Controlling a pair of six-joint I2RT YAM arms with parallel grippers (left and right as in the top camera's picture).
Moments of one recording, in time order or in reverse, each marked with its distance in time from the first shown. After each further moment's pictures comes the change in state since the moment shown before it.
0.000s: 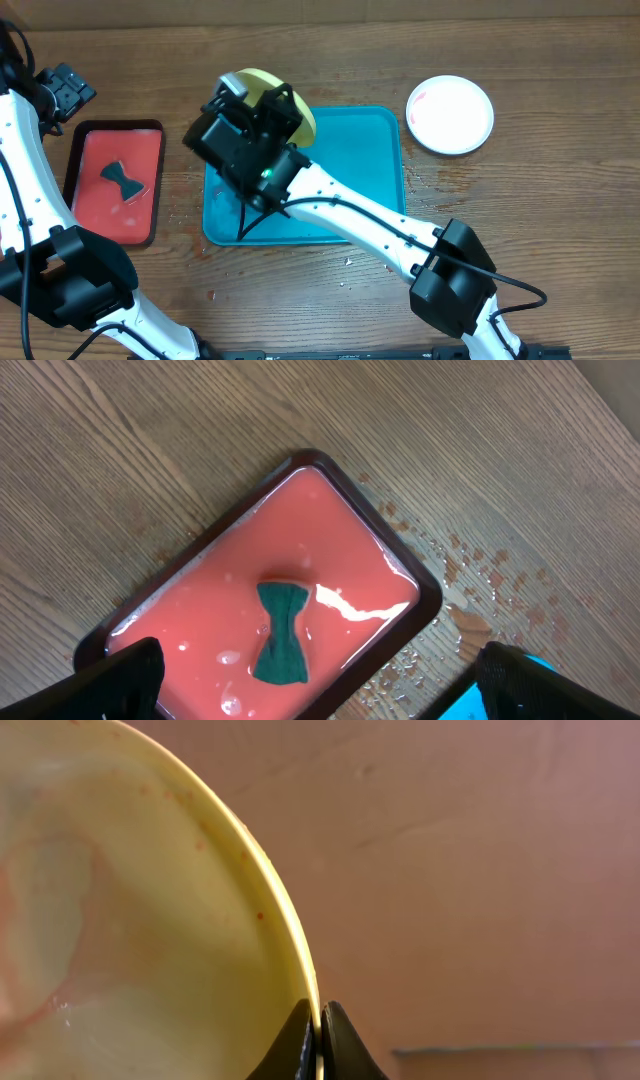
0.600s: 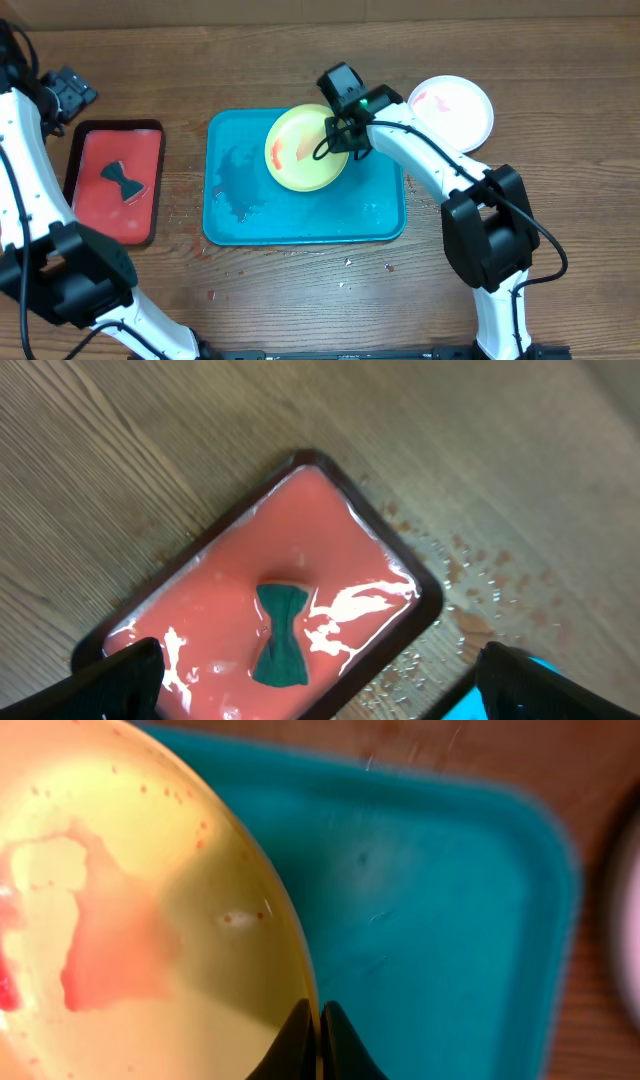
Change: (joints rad) left arm 0.000 0.005 -0.001 0.005 0.000 0.000; right arm -0.420 0.008 -0.179 -0.287 -0.977 0.765
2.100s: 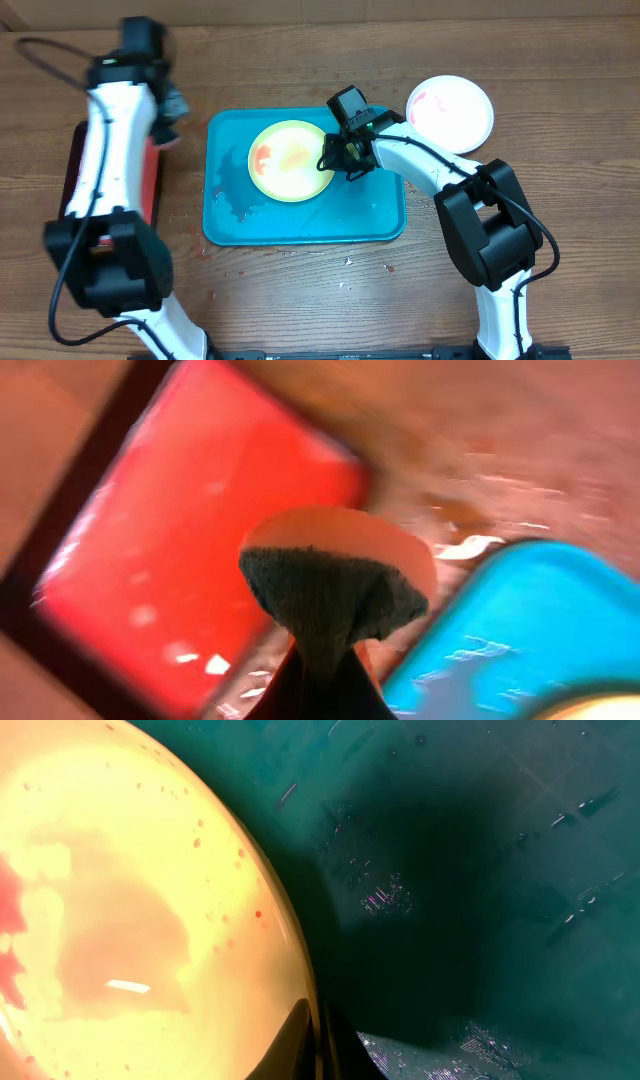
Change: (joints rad) left arm -0.348 -0.027 -0.261 0.067 -0.230 -0.088; right arm -0.043 0.001 -0.279 0.302 -0.337 0.220
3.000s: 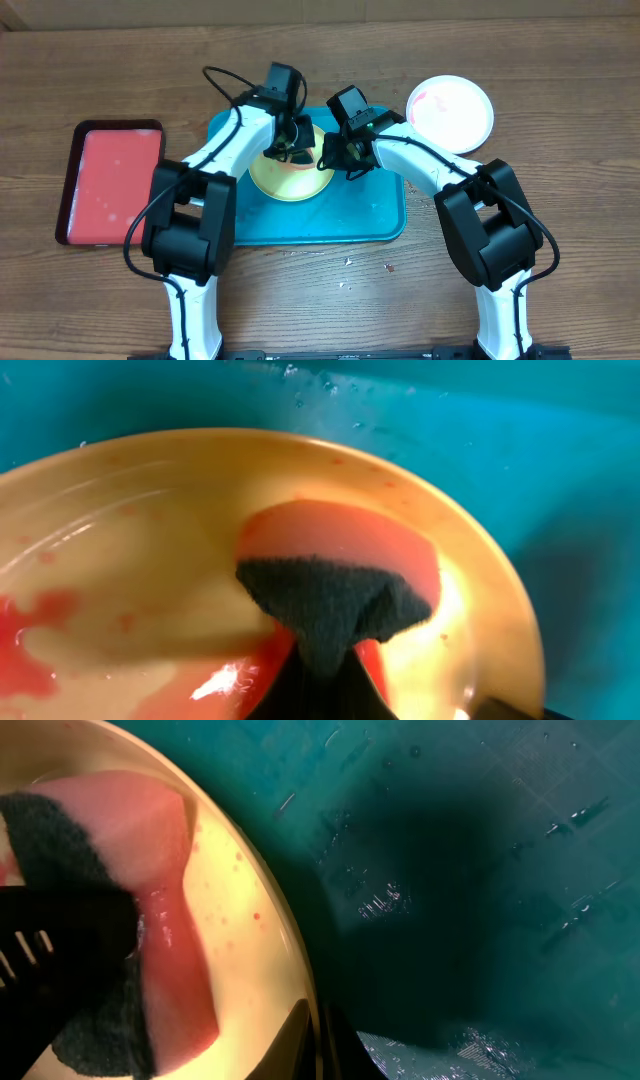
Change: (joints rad) left arm -0.435 0.214 -0.228 0.437 0.417 0.005; right arm -0.001 -0.001 -0.003 0.013 0.005 0.011
